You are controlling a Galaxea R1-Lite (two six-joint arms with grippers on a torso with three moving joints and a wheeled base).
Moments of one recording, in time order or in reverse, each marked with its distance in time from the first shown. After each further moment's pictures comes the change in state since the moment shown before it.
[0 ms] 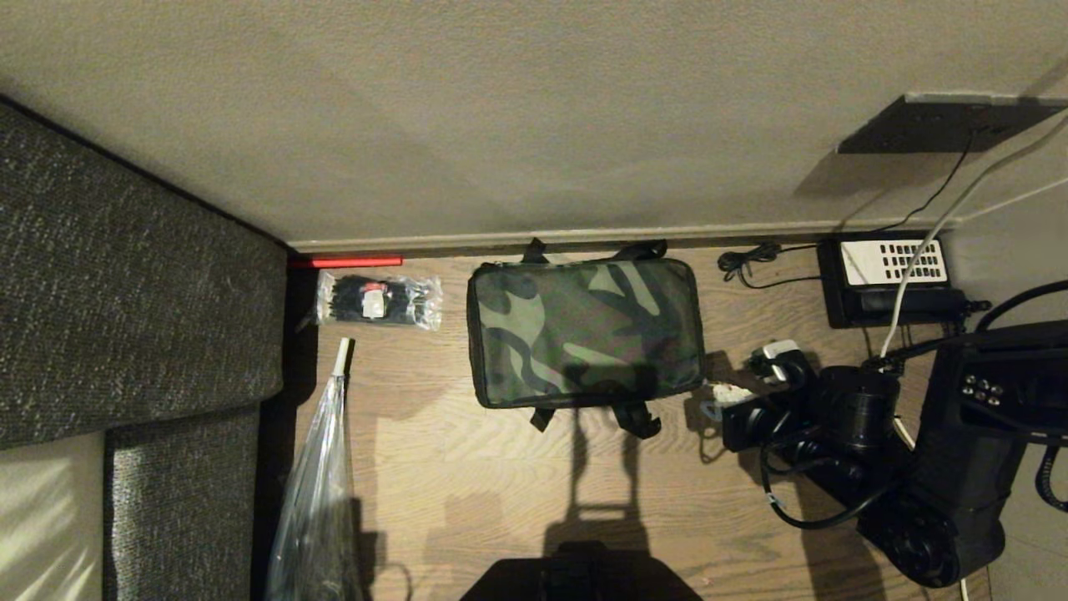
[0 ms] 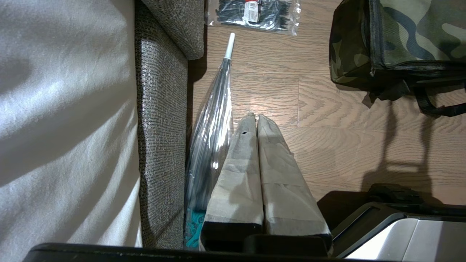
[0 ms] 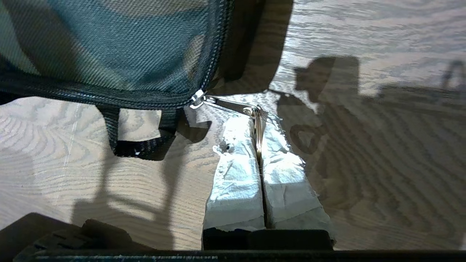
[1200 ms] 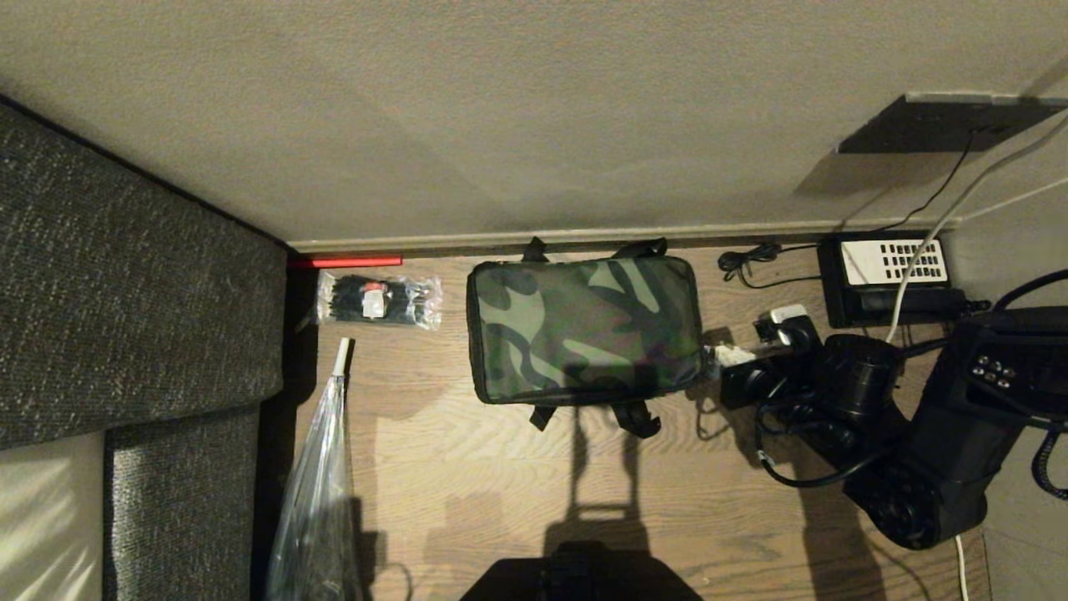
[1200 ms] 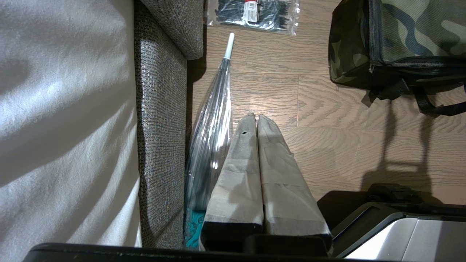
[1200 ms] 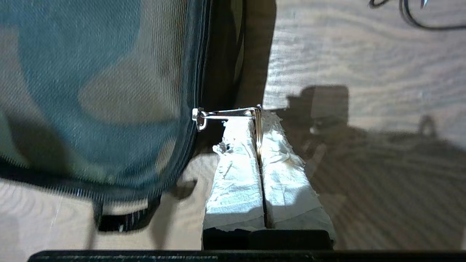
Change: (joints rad) left arm 0.000 0.000 0.000 0.000 0.000 0.000; right arm -0.014 -0.019 -0.129 0.000 -0.010 0.007
